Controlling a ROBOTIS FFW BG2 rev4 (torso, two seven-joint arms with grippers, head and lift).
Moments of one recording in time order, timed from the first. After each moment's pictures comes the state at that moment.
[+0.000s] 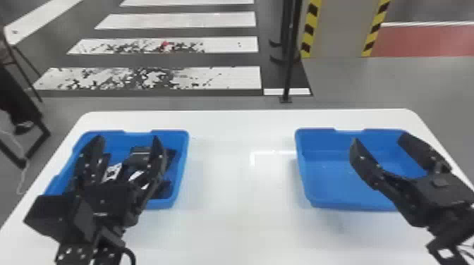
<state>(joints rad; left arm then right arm) 0.56 0.14 -0.01 -2.19 0.00 -0.13 0.15 0.51 -0.16 -0.10 -2.33 -0.29 0.28 0.22</state>
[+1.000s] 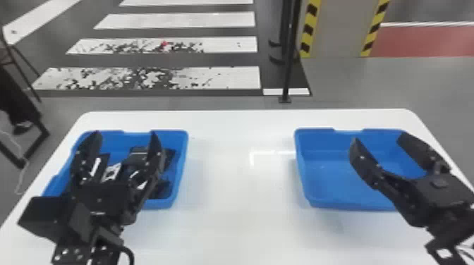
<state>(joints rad) 0.56 0.14 -0.01 -2.19 -0.01 -0.16 0.15 0.51 -0.16 -0.10 -2.32 -0.30 0.26 0.22</state>
